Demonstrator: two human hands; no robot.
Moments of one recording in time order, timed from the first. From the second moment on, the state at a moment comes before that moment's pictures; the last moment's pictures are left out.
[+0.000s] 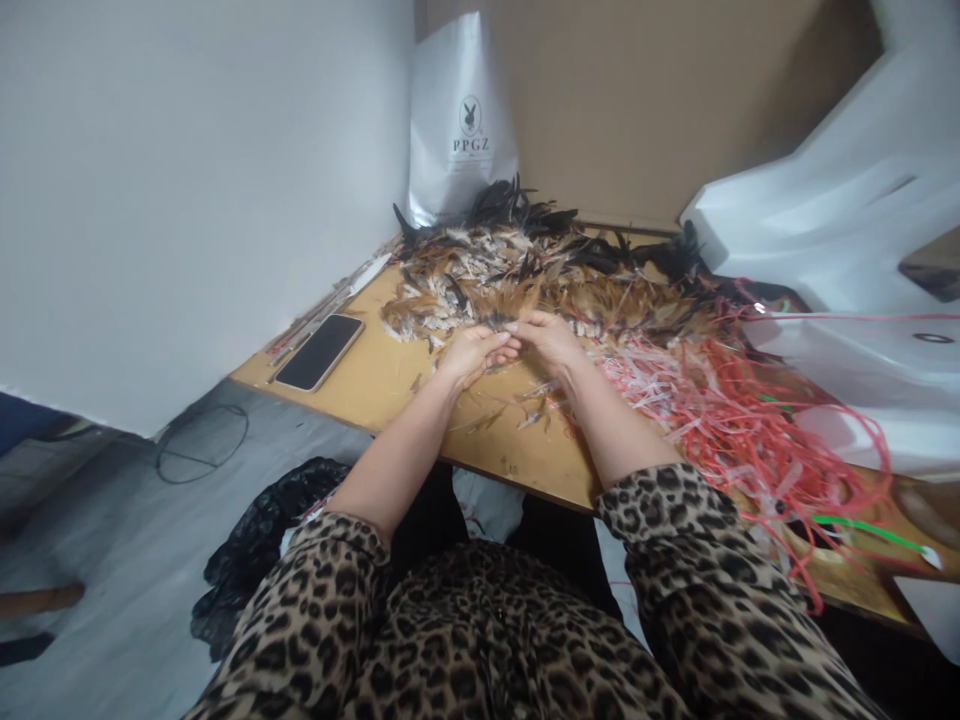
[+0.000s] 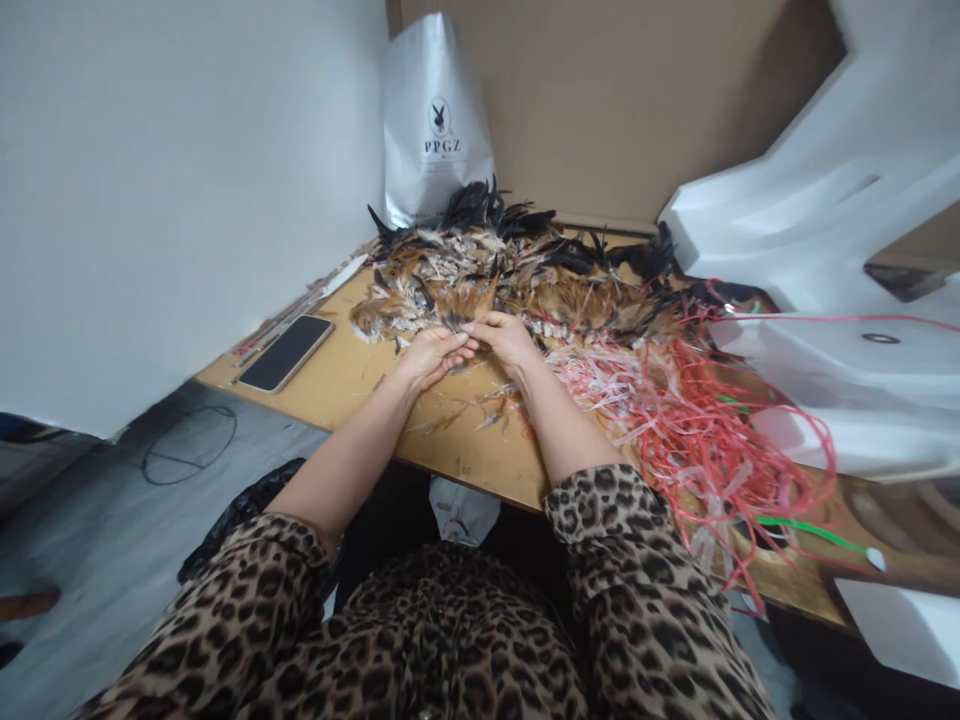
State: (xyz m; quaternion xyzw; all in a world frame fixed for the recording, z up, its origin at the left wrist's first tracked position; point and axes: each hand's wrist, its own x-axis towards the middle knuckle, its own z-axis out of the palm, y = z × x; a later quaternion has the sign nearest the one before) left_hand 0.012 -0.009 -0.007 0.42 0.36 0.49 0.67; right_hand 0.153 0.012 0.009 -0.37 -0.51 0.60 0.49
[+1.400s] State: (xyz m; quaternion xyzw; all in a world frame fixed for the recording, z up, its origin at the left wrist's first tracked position) left_hand 0.015 0.000 -0.010 0.50 0.42 0.57 0.50; right_hand 0.161 0.010 0.006 -0.41 -0.82 -0.04 0.40
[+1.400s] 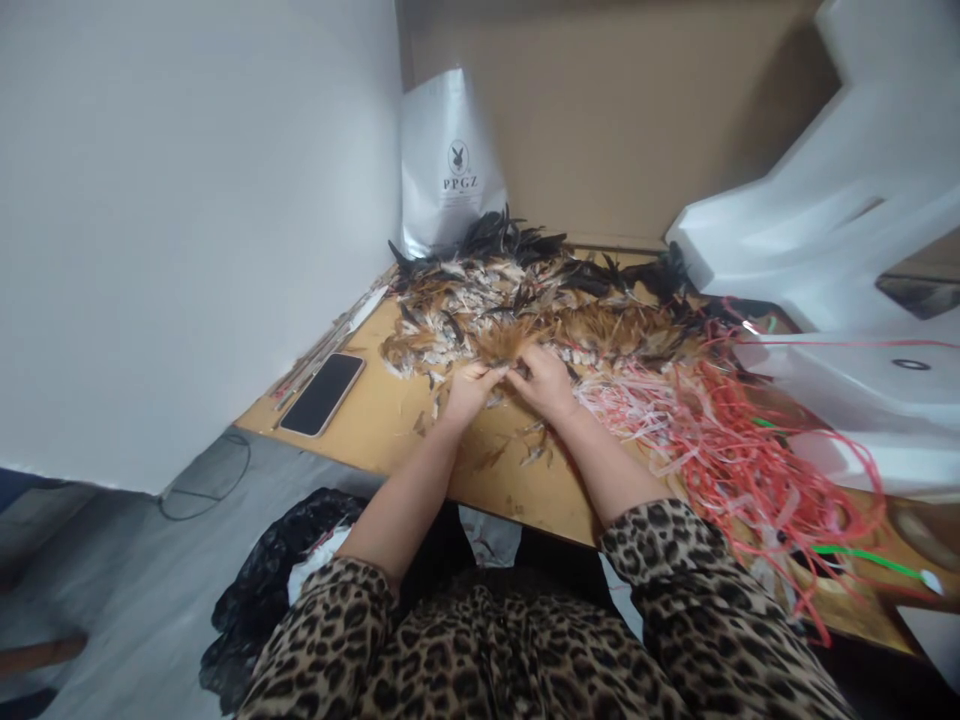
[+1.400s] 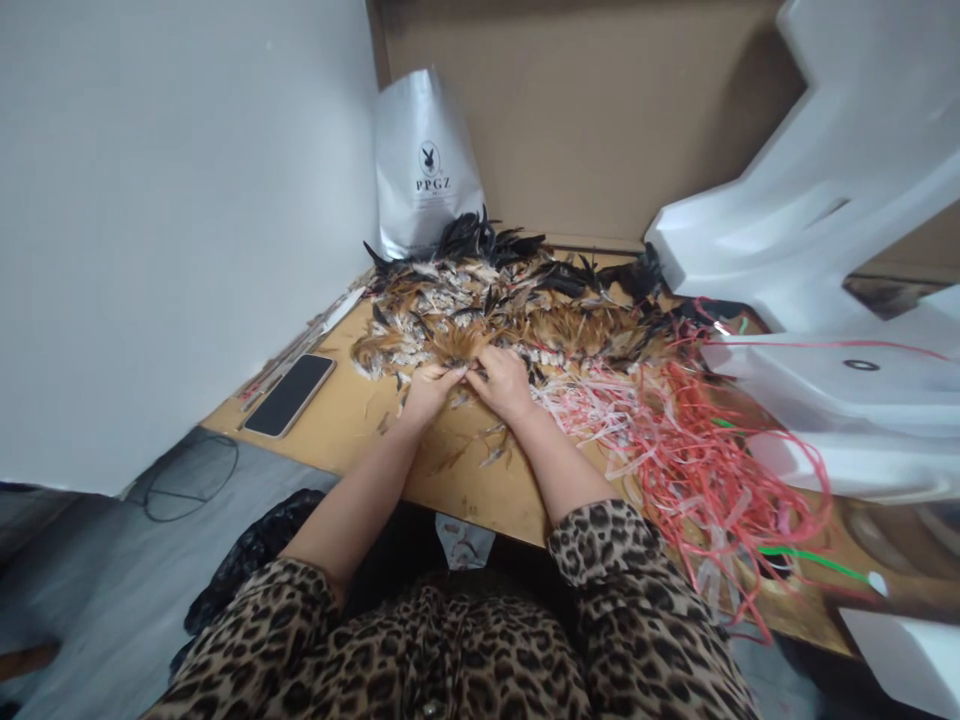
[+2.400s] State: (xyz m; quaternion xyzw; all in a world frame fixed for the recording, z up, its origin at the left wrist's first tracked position) left_hand 0.016 -0.007 -0.005 0.36 0.35 0.55 0.67; right_hand 0.161 0.008 0.007 -0.40 -0.83 0.01 0.39
